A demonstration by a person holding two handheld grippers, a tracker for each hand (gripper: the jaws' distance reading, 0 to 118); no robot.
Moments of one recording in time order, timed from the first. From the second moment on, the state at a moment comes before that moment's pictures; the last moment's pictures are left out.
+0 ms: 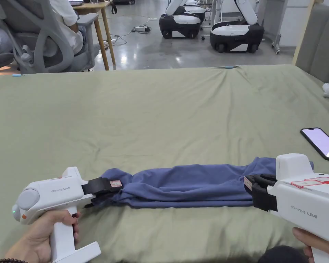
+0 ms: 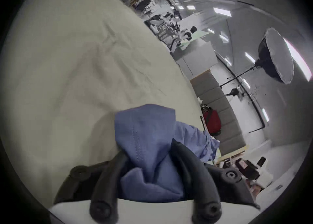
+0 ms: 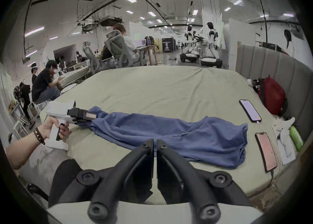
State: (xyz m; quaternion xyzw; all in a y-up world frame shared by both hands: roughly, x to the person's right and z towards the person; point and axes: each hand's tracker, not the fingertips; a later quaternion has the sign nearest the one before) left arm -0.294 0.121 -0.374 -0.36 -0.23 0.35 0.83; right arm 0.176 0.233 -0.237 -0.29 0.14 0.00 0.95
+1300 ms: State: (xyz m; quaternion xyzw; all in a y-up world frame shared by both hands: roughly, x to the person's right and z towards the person) left arm -0.285 0.183 -0.349 -0.33 -0.26 0.27 0.87; right arm 0.148 0.214 -0.244 -0.31 0.15 -0.01 0.94
